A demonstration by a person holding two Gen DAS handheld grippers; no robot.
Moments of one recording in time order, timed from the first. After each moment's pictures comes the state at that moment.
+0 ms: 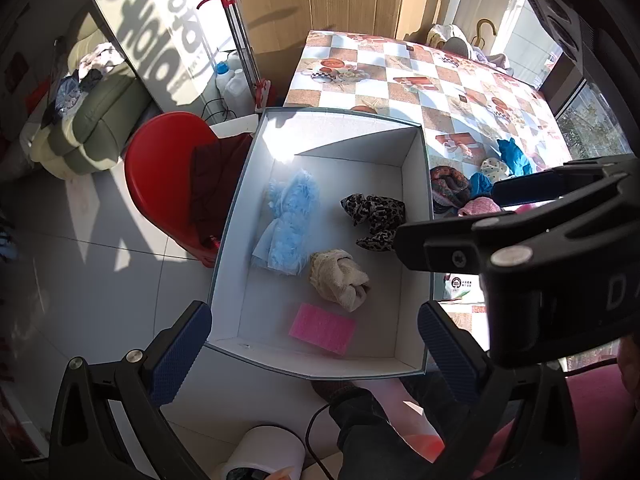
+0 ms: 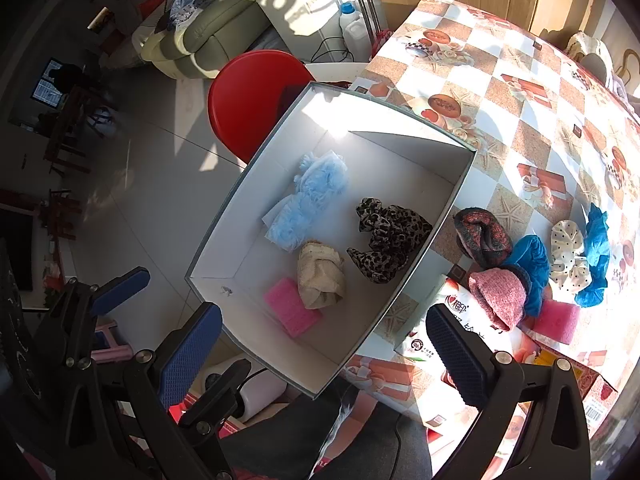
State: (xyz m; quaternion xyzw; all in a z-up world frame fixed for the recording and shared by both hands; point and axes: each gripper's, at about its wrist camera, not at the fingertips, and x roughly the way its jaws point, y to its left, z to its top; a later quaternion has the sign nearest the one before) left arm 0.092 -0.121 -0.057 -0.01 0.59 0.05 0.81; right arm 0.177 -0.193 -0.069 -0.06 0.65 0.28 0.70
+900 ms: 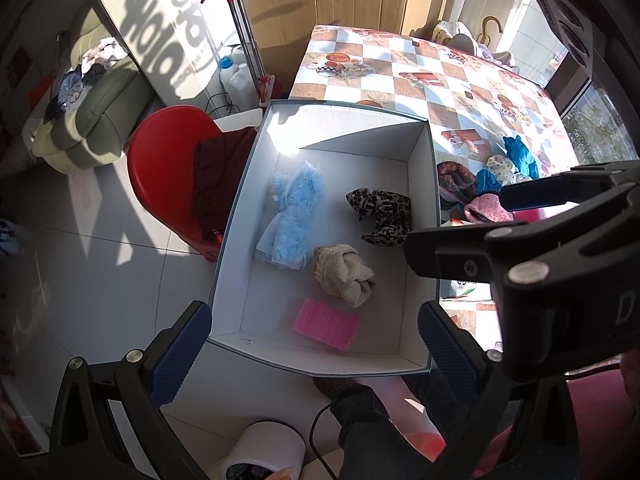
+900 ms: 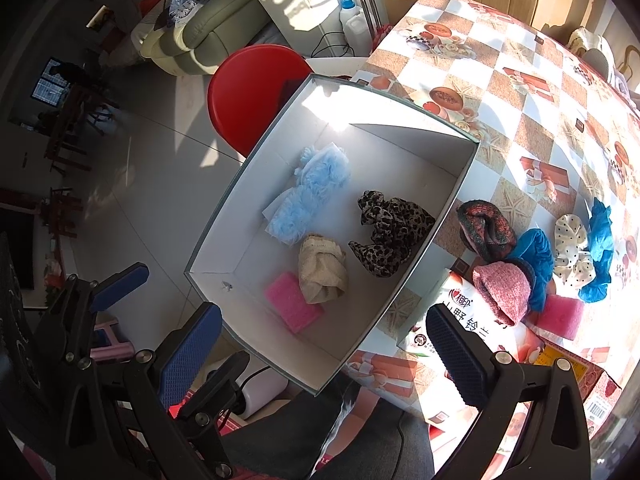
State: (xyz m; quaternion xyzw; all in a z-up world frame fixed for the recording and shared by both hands) left arm 0.090 -0.118 -0.063 -0.01 0.59 0.06 0.80; right arm 0.175 -0.194 -0.074 -0.06 0.66 0.28 0.69
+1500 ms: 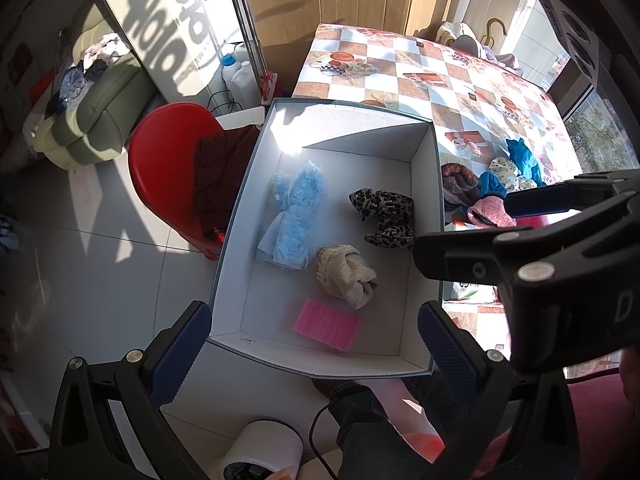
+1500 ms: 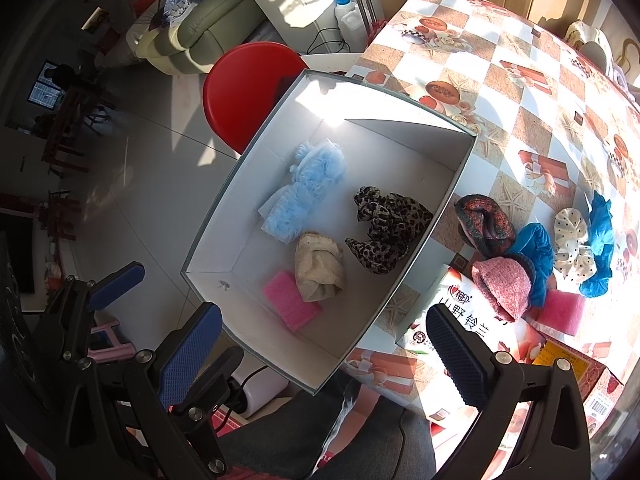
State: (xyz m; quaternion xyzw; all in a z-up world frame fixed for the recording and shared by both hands) left arm 0.090 -0.116 -0.062 -0.01 0.60 0.06 0.80; right arm 0.176 -0.197 -0.078 -0.06 0.67 0.28 0.69
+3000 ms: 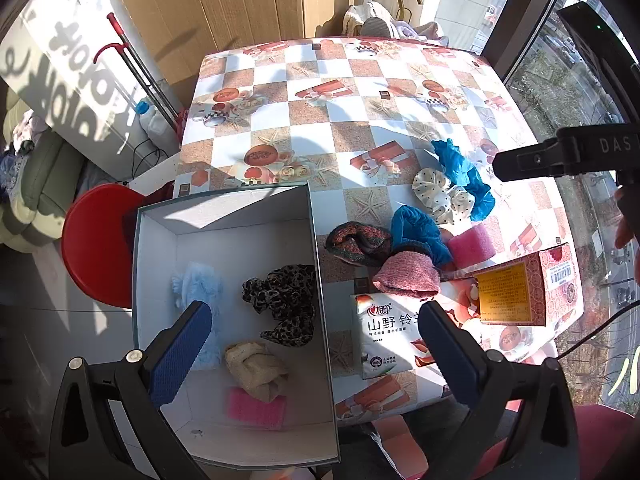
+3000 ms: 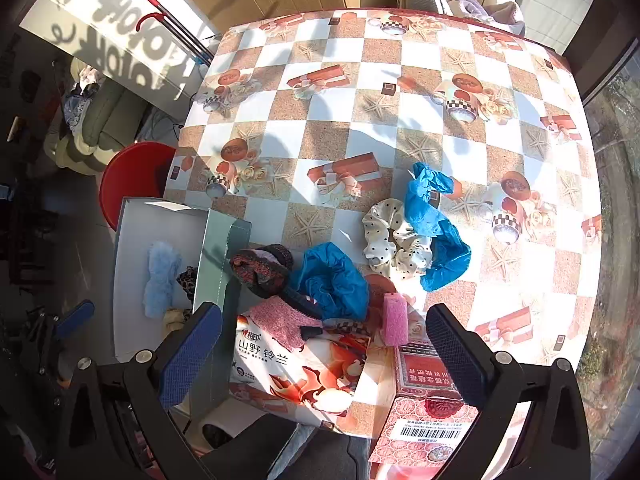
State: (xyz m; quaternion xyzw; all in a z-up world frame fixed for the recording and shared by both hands) left arm 0.199 -0.229 -0.052 0.07 0.61 -0.07 0.79; right arm 0.277 -0.407 -0.063 0.05 0.67 0.10 0.73
